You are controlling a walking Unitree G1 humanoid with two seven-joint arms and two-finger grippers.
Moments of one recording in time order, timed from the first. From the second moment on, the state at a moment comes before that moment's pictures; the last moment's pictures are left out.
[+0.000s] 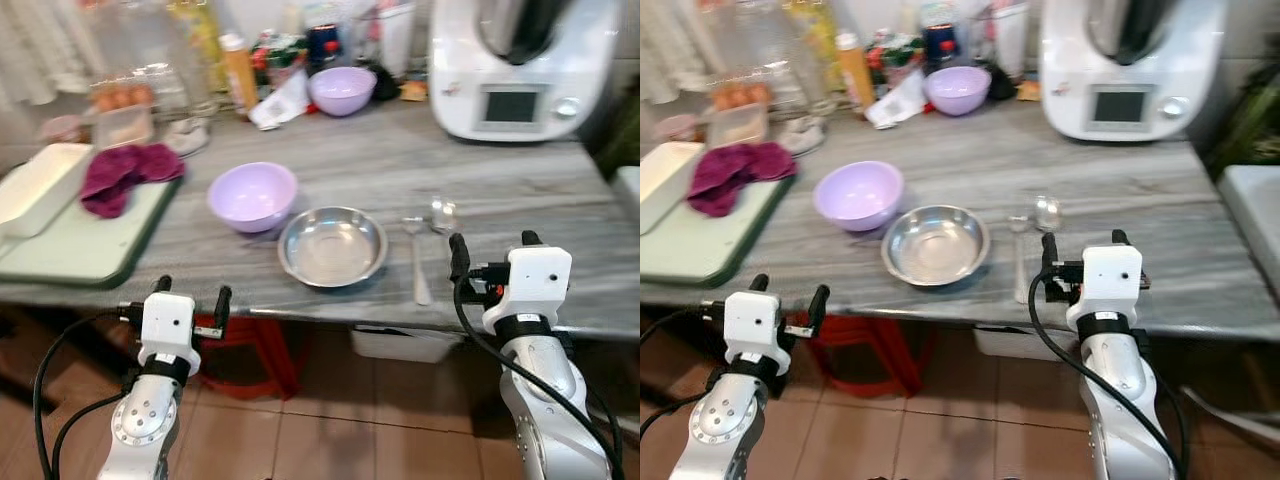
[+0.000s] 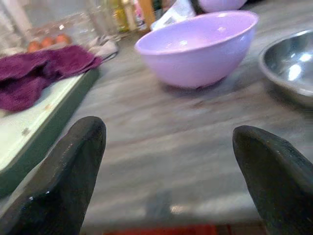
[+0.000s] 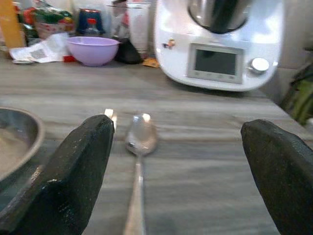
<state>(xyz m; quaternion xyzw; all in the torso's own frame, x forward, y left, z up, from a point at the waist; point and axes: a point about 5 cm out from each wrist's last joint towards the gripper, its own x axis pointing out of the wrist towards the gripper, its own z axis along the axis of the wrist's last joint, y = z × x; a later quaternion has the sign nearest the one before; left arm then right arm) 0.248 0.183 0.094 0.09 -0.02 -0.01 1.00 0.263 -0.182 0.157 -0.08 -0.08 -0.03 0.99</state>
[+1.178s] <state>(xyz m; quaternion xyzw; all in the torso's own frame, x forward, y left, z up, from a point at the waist) 0.262 0.169 0.106 0.08 -0.03 -0.03 1.00 0.266 -0.181 0.160 -0.08 -0.08 -0.04 0.99</state>
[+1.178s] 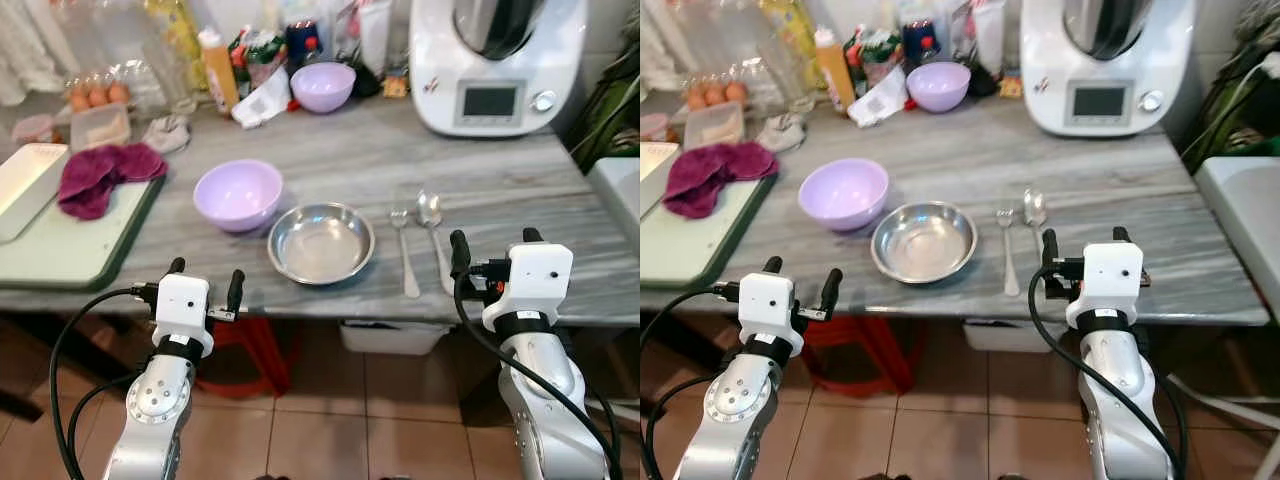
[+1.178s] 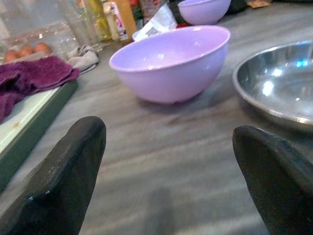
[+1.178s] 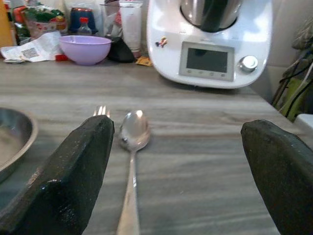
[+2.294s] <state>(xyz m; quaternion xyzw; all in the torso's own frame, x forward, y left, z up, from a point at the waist) 0.266 0.162 0.107 0.09 -0.03 -0.06 0.99 0.272 -0.189 0.151 -0.05 -0.06 -0.06 0.99</state>
